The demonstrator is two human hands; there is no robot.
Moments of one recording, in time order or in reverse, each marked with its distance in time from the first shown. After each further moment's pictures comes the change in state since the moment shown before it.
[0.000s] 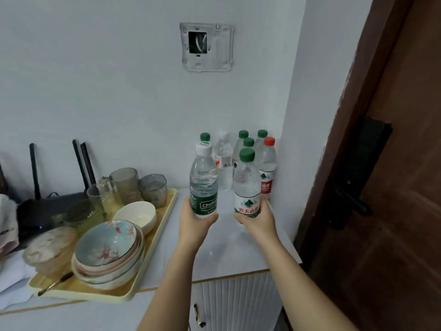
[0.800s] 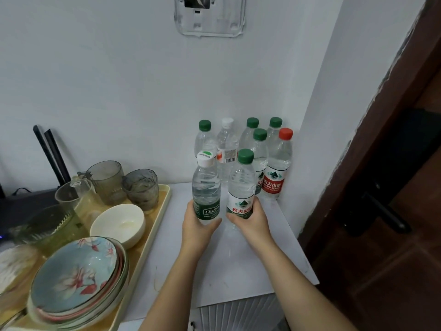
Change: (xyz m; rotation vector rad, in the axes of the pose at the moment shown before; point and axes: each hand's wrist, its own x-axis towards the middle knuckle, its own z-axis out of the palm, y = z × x) left_hand 0.064 -0.066 0.025 0.166 -0.040 -0.073; right_hand 0.070 0.058 0.040 -0.057 -0.066 0.047
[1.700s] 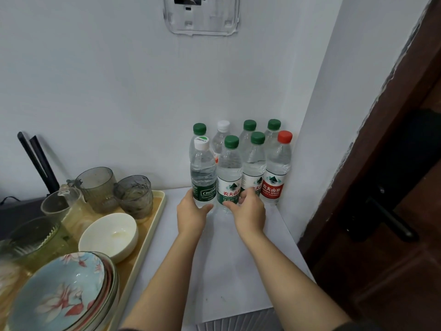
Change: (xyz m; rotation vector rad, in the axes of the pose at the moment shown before) left_hand 0.056 0.020 0.012 0.189 0.080 -0.001; right_hand 0.044 -0.018 0.020 -0.526 0.255 -0.020
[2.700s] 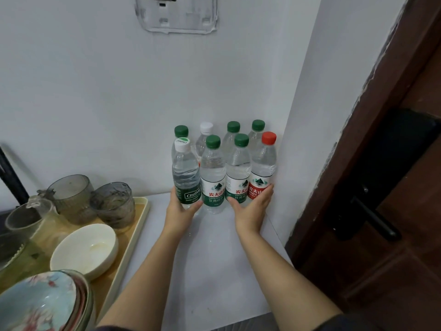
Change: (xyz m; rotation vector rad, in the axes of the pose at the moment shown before) left_hand 0.029 -0.017 0.015 -0.250 -0.138 0.110; right_hand 0.028 0.033 0.001 0.332 0.194 0.148
